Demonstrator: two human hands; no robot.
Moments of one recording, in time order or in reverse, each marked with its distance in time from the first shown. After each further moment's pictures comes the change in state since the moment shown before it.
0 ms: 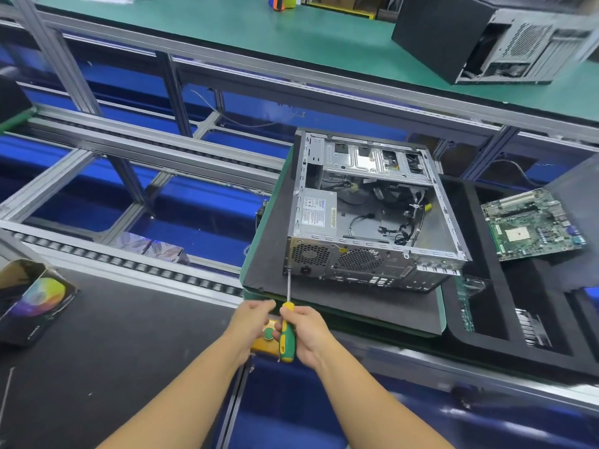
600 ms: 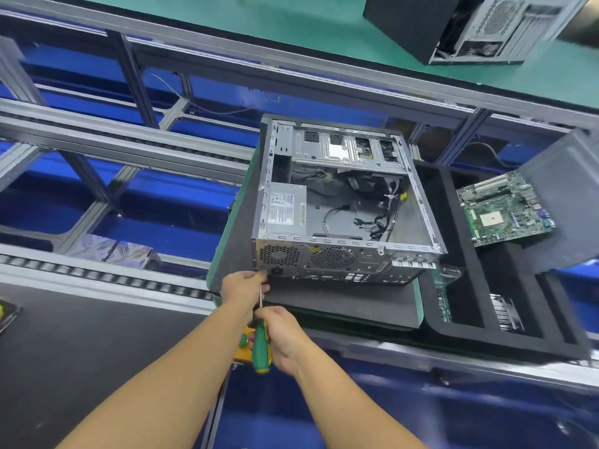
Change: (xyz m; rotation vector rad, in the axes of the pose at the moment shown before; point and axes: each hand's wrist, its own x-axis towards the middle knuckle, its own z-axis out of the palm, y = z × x) left_hand 0.071 0.035 0.060 -0.144 0.216 0.065; right_hand 0.002 -0.014 -0.004 -0.141 -0.034 0.058
